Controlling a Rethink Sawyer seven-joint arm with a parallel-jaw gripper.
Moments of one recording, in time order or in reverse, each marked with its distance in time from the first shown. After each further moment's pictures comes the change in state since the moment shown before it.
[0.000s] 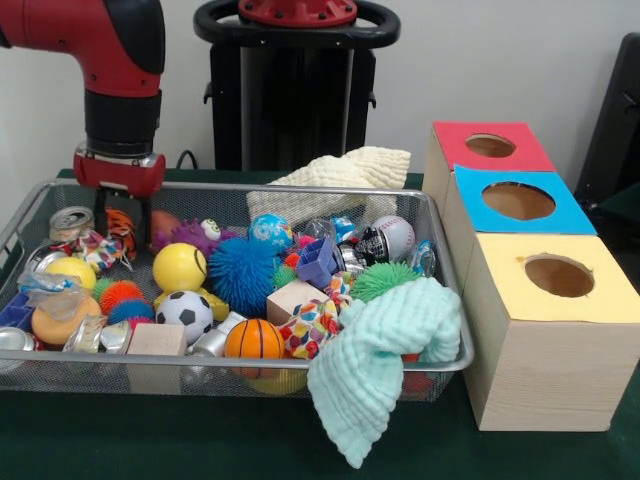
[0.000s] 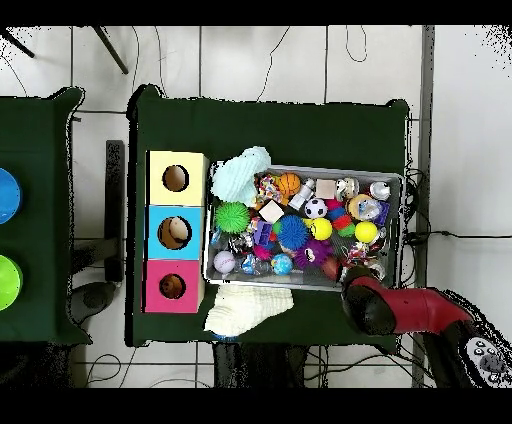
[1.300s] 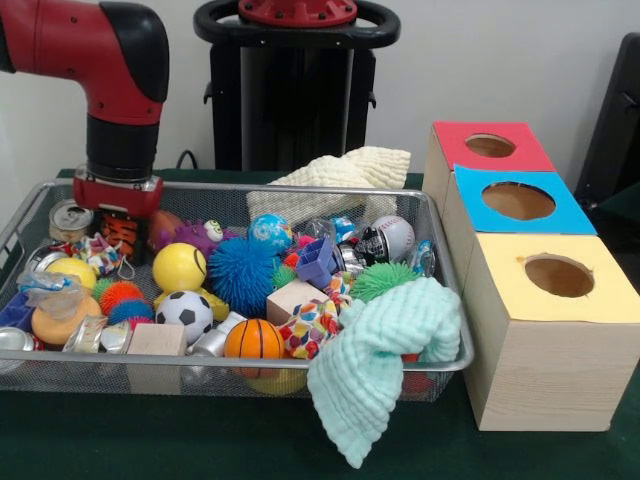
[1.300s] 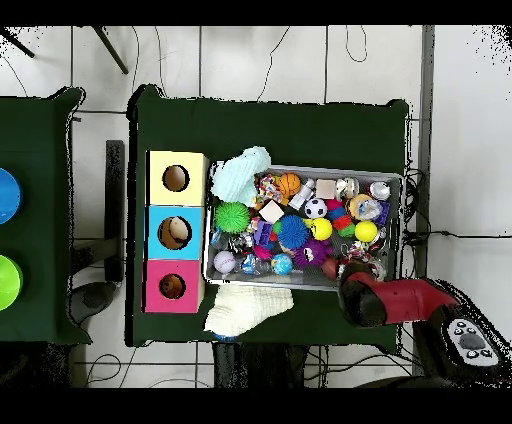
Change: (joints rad) arm 0.088 0.080 -0.080 -0.089 -0.047 -0.024 0.000
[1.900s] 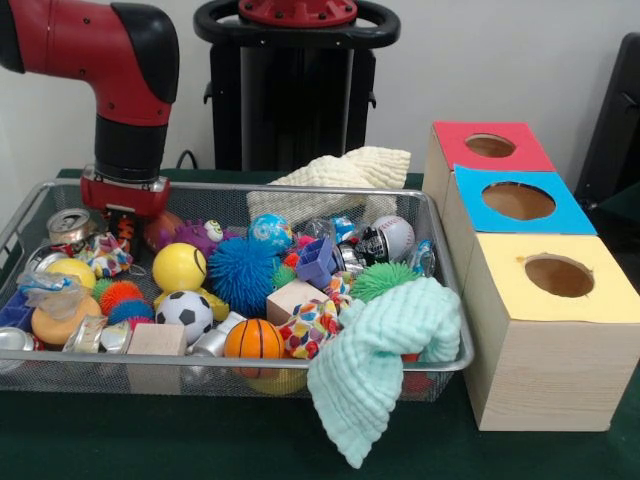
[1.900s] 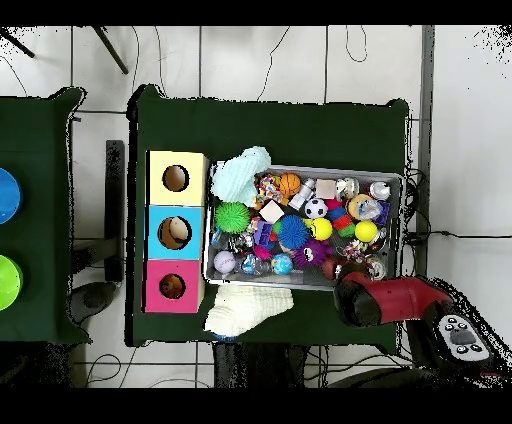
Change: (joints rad) arm 0.044 0.006 -0.036 -0.007 0.000 -0.009 0.000
